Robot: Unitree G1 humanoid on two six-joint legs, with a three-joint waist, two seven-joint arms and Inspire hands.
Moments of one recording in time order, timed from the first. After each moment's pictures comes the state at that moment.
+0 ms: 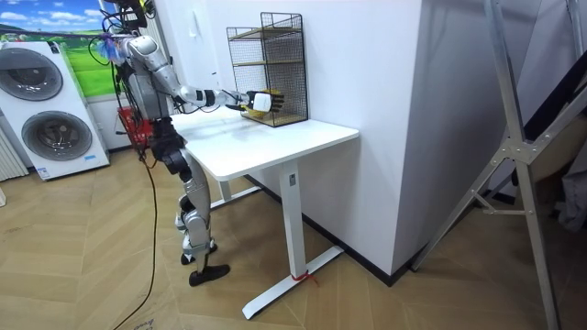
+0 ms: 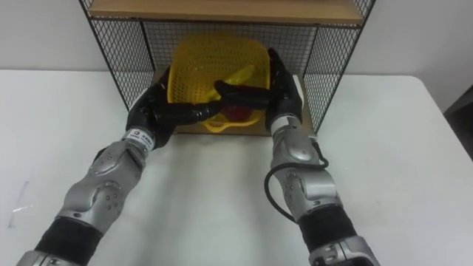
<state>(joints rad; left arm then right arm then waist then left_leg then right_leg) -0.37 0.07 -0.15 0.45 -0.53 0.12 0.02 -0.45 -0.14 0.18 0.52 0.51 0.06 -0.21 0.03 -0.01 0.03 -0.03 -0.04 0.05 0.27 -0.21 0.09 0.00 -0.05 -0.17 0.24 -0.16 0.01</state>
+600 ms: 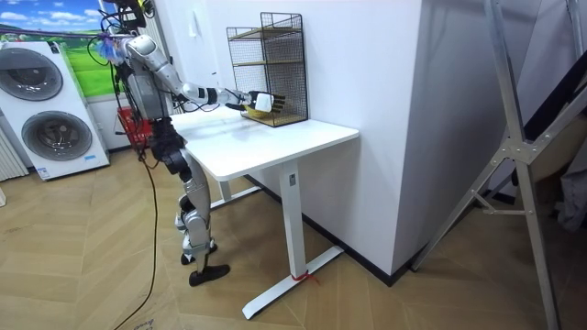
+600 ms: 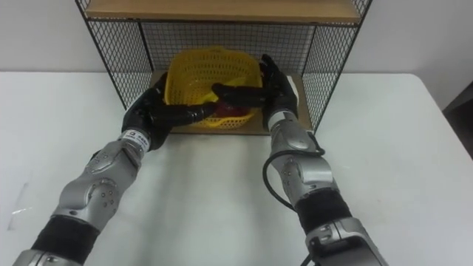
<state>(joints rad) -0.38 0.09 -0.09 0.45 -0.51 0.17 0.03 -0.52 -0.14 0.13 0.62 0.50 0.09 -0.16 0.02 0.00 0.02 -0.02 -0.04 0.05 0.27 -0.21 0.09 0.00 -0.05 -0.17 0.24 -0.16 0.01</state>
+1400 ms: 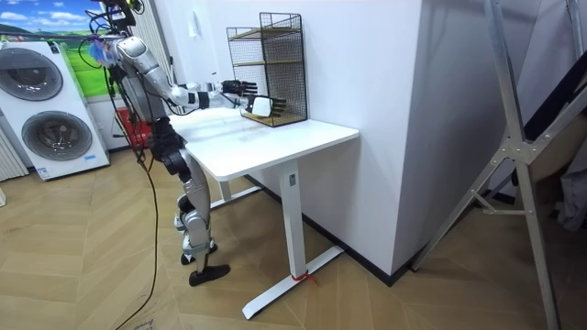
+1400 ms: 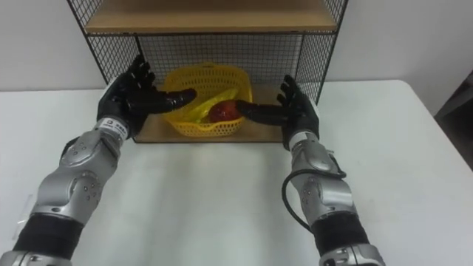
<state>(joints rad) -0.35 0.12 0.00 0.31 -0.35 0.19 0.03 -0.37 -0.16 0.05 0.54 0.47 0.09 -0.11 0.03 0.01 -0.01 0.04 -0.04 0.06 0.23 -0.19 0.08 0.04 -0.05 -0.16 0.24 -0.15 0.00</state>
